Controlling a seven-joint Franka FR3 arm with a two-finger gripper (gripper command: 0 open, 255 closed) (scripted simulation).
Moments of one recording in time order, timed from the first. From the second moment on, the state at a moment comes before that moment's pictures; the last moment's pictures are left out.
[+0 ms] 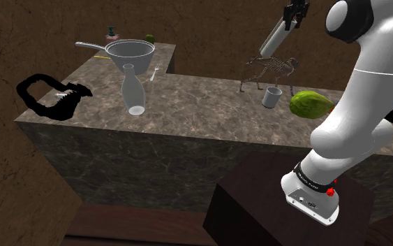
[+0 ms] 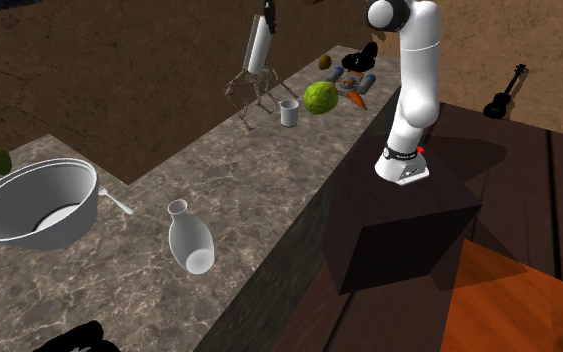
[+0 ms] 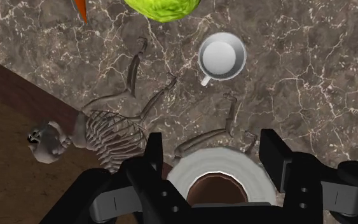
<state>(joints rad) -0.45 0.30 -0.29 -1.13 -0.08 1.31 -0.50</state>
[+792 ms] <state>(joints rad) -0.60 0.50 -0.32 -0.93 -0.03 1.33 -0.65</state>
